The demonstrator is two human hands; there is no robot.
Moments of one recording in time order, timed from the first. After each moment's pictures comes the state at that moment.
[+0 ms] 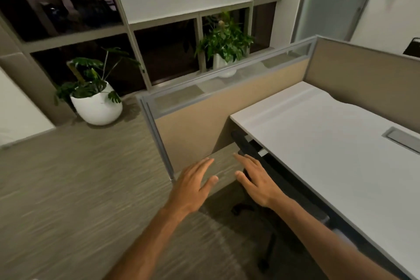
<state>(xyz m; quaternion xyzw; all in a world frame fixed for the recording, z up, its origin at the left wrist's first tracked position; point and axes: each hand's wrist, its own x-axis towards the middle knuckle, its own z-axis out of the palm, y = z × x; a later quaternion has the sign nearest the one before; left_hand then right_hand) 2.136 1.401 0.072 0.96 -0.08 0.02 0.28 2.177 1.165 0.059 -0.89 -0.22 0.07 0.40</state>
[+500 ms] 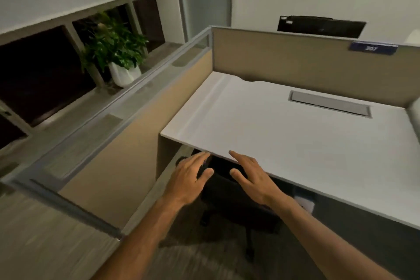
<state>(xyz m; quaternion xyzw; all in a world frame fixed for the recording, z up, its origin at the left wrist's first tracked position) 2.348 1.327 0.059 0.90 -0.34 -0.06 0.28 2.243 1.107 0.043 -0.92 0.04 -0.02 0.38</state>
